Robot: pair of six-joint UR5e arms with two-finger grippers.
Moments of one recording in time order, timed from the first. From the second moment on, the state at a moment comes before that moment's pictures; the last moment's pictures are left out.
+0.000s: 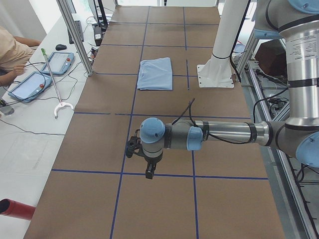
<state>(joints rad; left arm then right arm) -1.58 -1.39 -1.78 -1.59 -2.38 0.17 1.52 -1.82 1.85 -1.48 2.32 0.10</state>
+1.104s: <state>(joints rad) -1.58 -1.39 -1.79 -1.59 -2.38 0.17 1.52 -1.83 1.86 -1.48 2.32 0.10</state>
